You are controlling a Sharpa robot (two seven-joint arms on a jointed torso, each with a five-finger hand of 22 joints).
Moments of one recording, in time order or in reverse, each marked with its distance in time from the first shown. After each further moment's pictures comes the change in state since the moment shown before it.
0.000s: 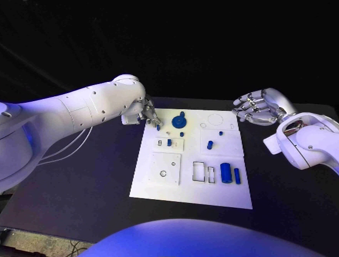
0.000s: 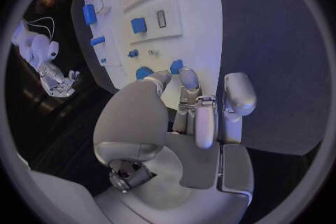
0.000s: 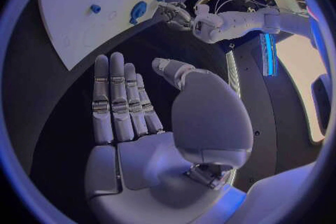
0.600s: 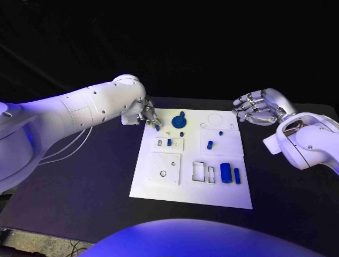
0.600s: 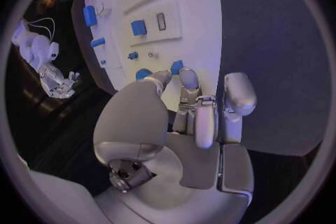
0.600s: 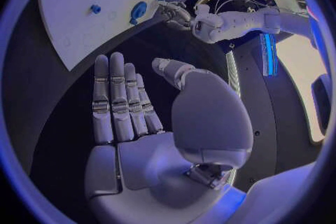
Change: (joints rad) left arm 0.000 0.002 -0.002 -0.003 0.002 0.017 -0.002; left_hand 0.000 0.000 0.003 -0.003 0.000 0.000 0.000 0.000 0.001 0.000 0.000 0.000 0.001 0.000 0.000 0.000 0.000 0.000 0.000 0.000 0.000 0.000; right arm 0.000 0.000 0.000 -0.001 0.000 0.001 0.000; right_hand 0.000 0.000 0.000 0.000 0.003 0.000 0.000 0.000 0.000 0.000 0.000 0.000 -0.001 0.000 0.000 0.000 0.000 0.000 0.000 0.000 0.000 -0.001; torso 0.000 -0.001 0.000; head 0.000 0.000
